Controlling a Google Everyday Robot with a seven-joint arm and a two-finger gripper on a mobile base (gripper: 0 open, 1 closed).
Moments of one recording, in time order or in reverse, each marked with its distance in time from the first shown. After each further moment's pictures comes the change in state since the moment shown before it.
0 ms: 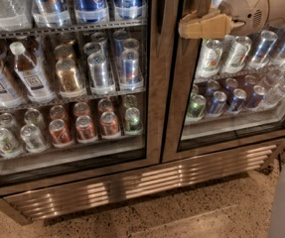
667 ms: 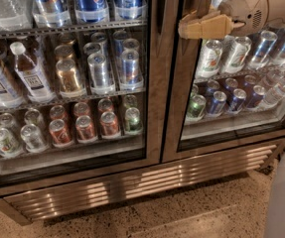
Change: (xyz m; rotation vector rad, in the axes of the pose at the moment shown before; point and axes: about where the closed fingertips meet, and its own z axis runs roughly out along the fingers) arm 0.002 0.002 0.001 -0.026 -0.003 0.001
